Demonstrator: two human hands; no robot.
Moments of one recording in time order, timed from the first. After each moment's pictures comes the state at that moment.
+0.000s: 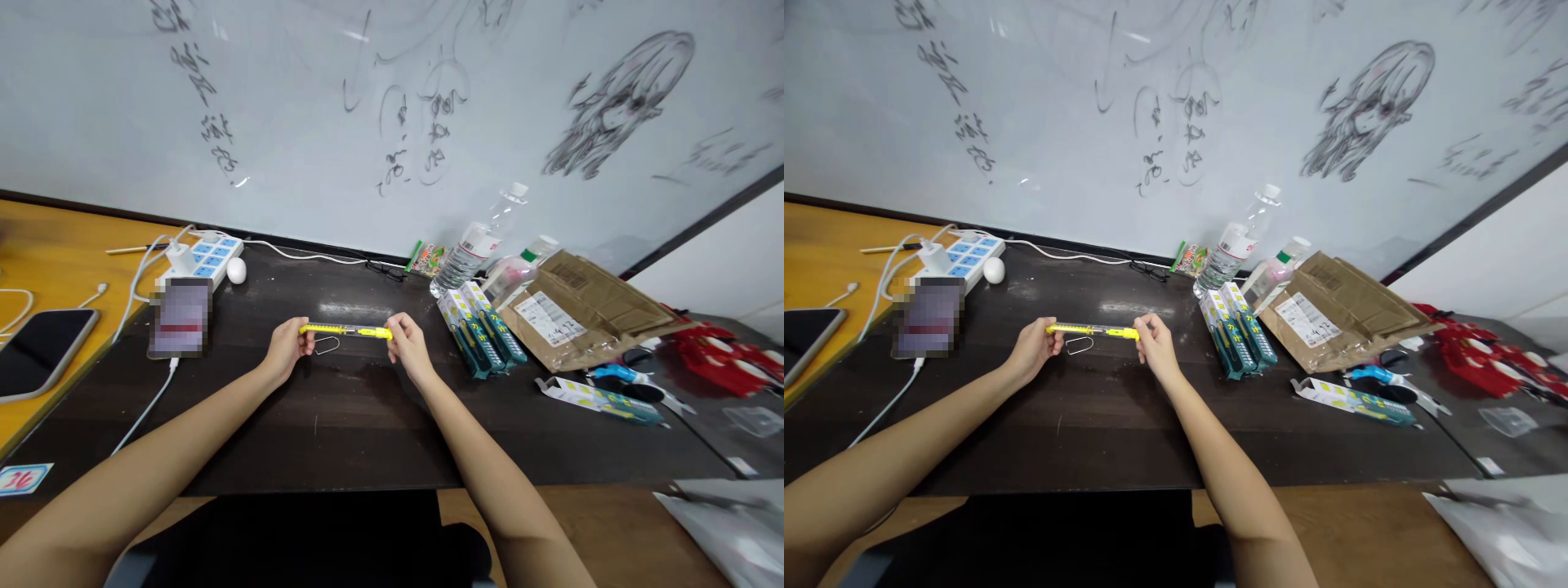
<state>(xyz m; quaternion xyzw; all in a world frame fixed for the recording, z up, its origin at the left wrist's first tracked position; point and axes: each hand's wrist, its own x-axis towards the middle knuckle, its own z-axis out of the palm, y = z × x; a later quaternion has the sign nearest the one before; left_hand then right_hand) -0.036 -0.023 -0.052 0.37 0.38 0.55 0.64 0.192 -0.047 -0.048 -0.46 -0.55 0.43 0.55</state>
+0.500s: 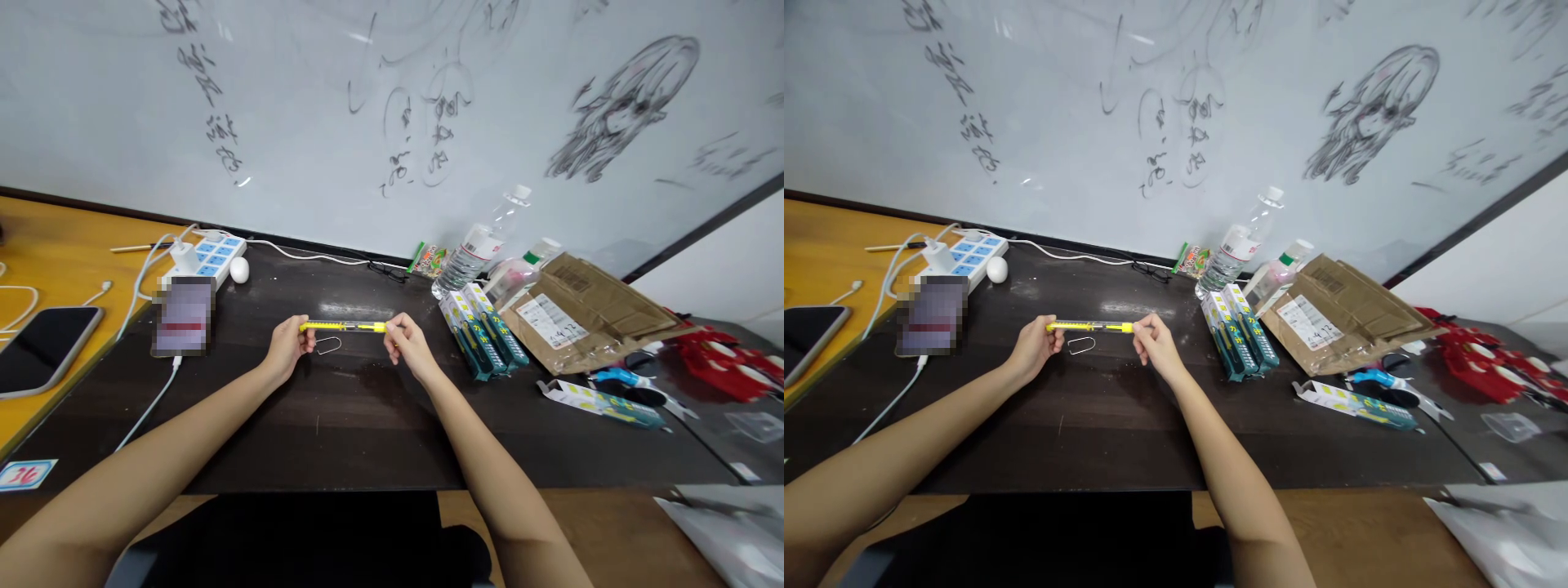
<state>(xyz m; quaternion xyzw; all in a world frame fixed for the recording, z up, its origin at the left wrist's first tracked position) -0.037 -0.021 -0.051 0.35 0.39 0.56 0.64 0.197 -0.046 -0.046 -0.43 -0.57 0.48 0.51</state>
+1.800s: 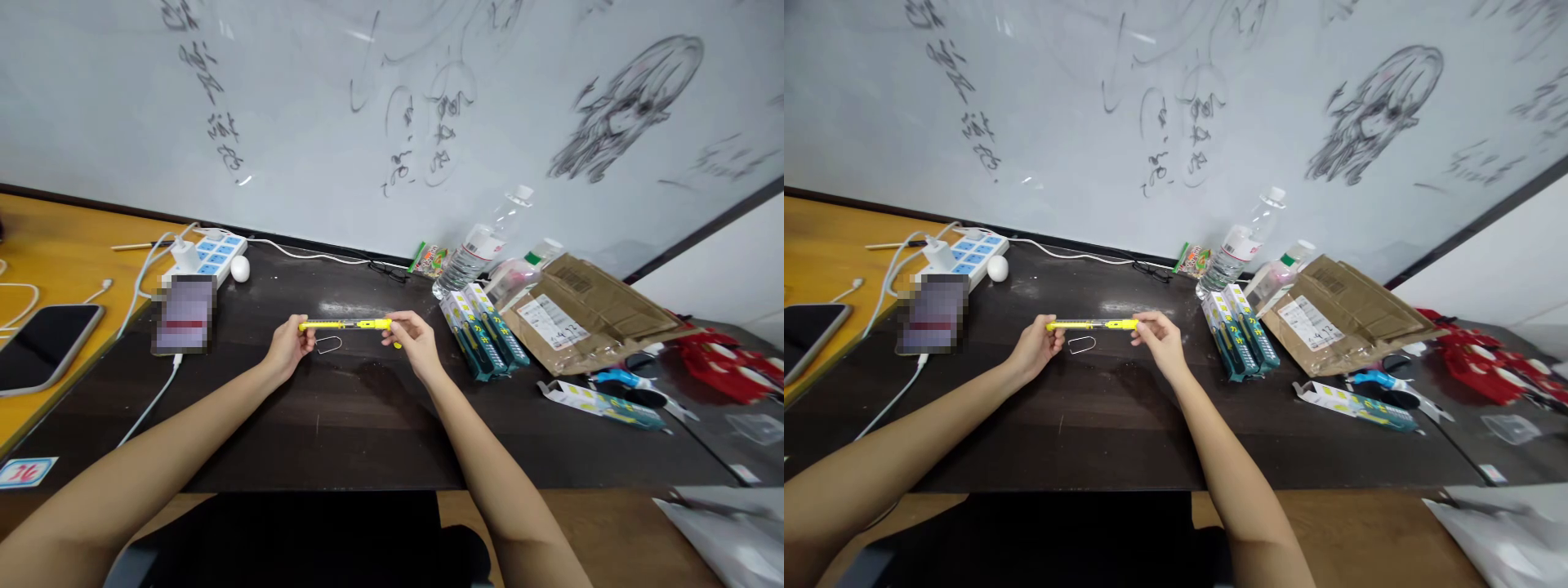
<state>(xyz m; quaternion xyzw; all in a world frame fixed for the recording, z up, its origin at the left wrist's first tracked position) -0.038 -0.020 -0.051 0.31 0.39 0.54 0.68 0.198 -0.047 -0.040 -0.40 -0.58 0.40 0.58</state>
